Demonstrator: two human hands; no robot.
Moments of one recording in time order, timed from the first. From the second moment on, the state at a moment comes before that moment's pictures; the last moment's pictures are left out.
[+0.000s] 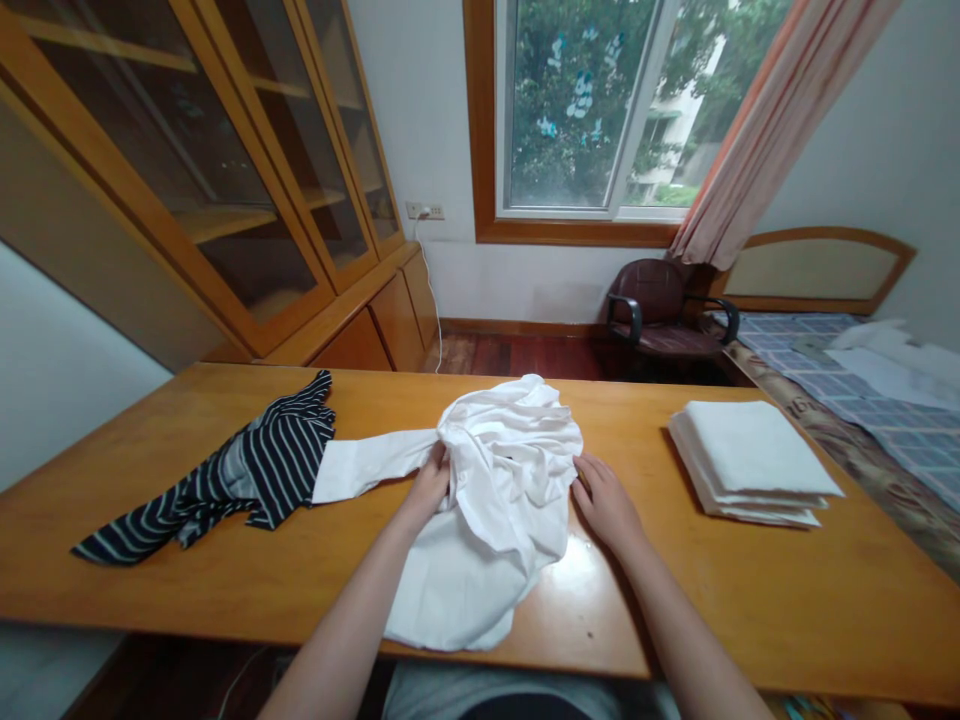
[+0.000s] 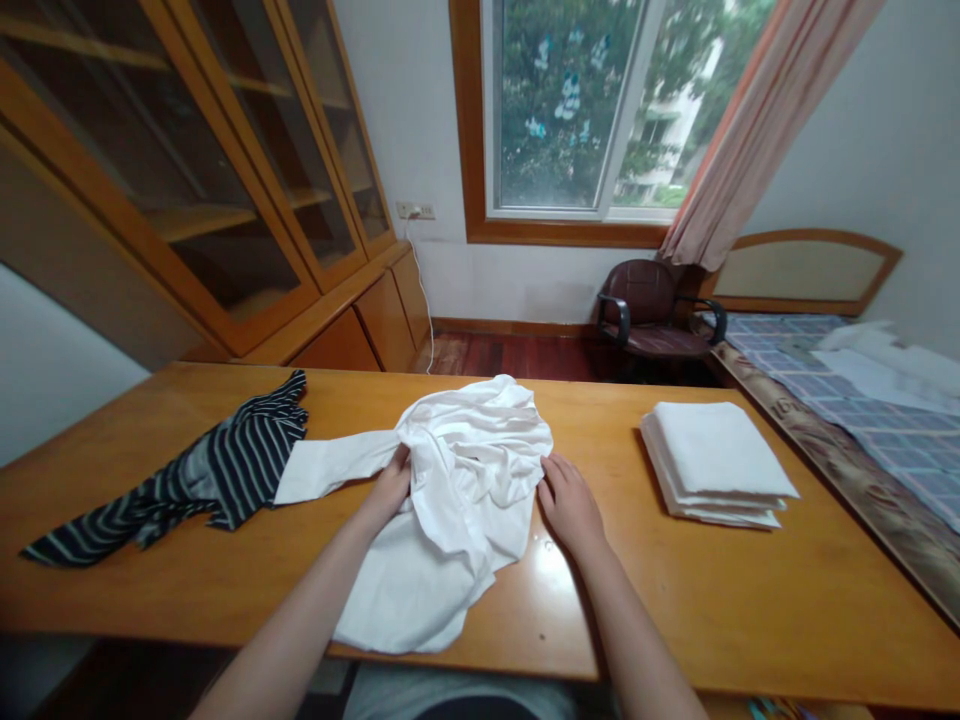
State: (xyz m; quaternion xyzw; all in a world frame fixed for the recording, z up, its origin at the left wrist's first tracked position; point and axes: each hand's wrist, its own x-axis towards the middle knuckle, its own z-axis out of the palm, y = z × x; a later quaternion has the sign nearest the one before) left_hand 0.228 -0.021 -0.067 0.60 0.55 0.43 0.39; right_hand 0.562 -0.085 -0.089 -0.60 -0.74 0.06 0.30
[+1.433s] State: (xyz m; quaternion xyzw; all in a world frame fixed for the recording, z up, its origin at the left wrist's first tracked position) left_hand 0.174 0.005 -0.064 0.49 0.59 0.54 0.35; right_hand 0.617 -0.093 -0.016 -0.64 -0.47 -0.06 0.61
